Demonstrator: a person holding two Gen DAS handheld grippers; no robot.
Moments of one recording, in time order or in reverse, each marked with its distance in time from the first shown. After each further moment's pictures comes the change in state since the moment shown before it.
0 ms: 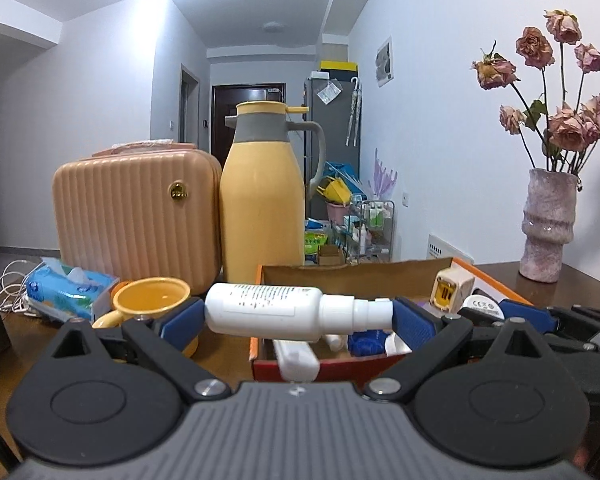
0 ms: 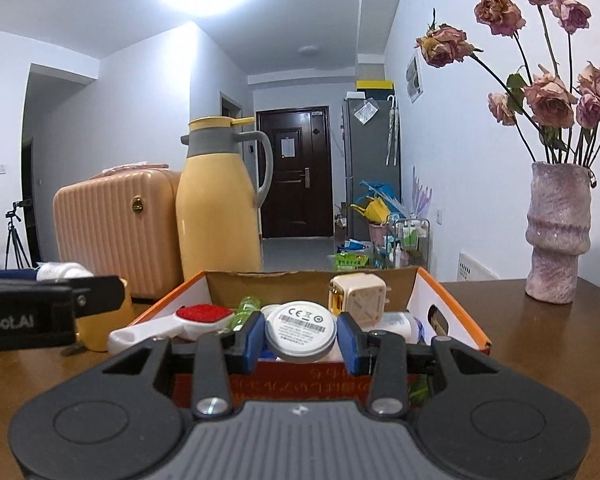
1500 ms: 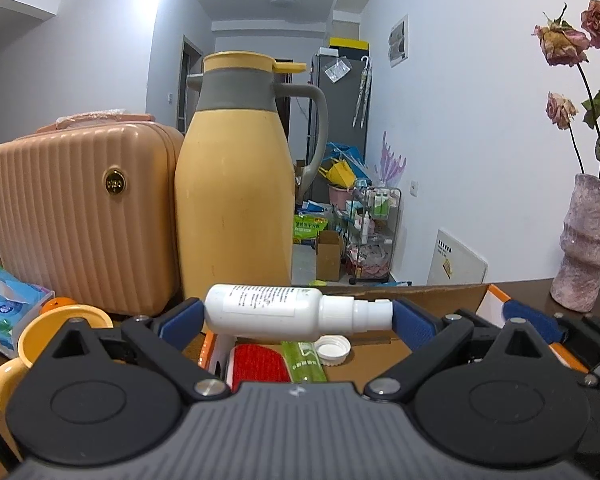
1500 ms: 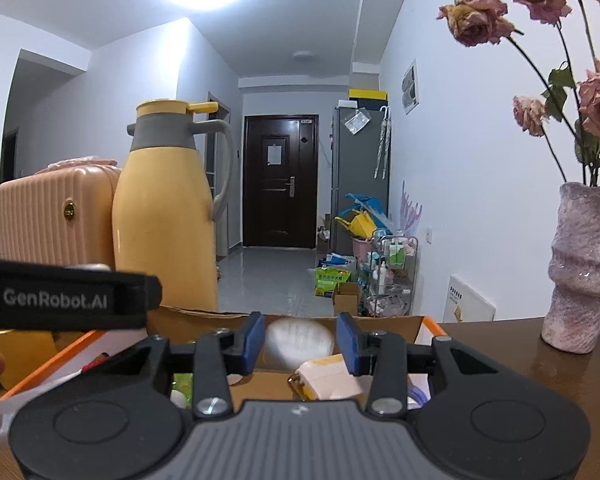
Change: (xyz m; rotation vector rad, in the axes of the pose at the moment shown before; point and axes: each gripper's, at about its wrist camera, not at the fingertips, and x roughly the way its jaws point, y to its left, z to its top) left arm 0.139 -0.013 0.028 -0.047 0.077 -0.001; right arm 0.125 -0.017 0.027 -0.055 -0.032 -0.059
